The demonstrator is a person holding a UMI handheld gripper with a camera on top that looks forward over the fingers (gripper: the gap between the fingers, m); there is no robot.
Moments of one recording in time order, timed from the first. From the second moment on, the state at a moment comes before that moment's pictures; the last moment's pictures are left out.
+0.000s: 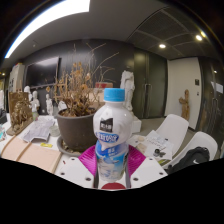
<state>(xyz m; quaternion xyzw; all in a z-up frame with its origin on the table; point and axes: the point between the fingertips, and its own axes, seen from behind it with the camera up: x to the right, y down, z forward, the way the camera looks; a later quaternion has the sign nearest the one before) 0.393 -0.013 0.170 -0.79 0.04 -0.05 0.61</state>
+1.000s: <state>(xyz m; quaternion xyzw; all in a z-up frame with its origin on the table) 0.353 -0.144 0.152 -0.84 0.07 -0.08 0.52</state>
